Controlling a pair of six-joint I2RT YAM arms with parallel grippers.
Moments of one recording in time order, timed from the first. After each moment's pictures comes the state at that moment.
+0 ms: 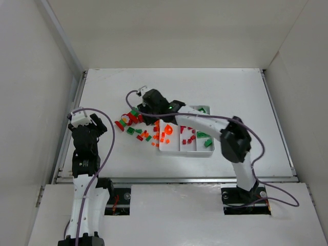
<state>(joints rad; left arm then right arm) 0.11 0.53 0.47 -0.14 -0.18 -0.23 0.92 2.12 1.82 -0.46 0.09 0.21</state>
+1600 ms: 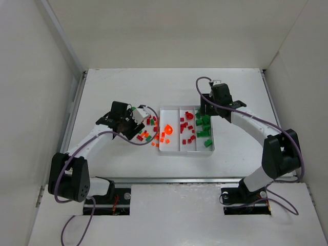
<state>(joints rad) -0.28 1.30 0.81 -0.45 0.21 0.63 0.36 1.56 1.12 -0.33 0.10 0.26</state>
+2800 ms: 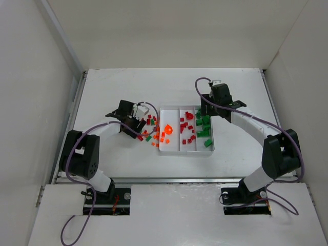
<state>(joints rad) -0.29 1.55 0.86 -0.35 0.07 0.36 0.36 1.56 1.12 -0.34 0.12 0.22</state>
